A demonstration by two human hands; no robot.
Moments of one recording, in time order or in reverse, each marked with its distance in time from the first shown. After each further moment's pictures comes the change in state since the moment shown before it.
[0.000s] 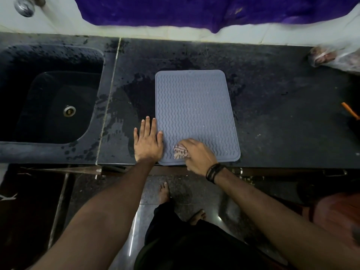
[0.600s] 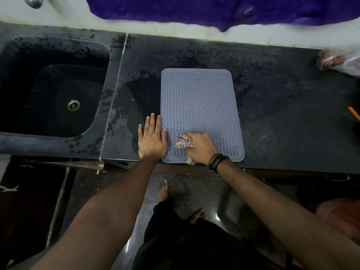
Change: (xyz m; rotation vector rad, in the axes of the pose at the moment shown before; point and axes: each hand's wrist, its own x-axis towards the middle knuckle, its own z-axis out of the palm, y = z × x) left_hand 0.001 -0.001 0.002 0.008 0.007 -0.006; right_hand 0.026 -0.002 -0.012 0.114 -0.025 0.076
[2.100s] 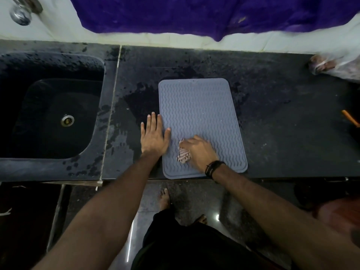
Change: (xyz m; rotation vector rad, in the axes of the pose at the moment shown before) left_hand 0.063 0.004 -0.020 -0.032 -0.133 0.066; right_hand 0.030 0.002 0.007 -0.373 -0.016 -0.117
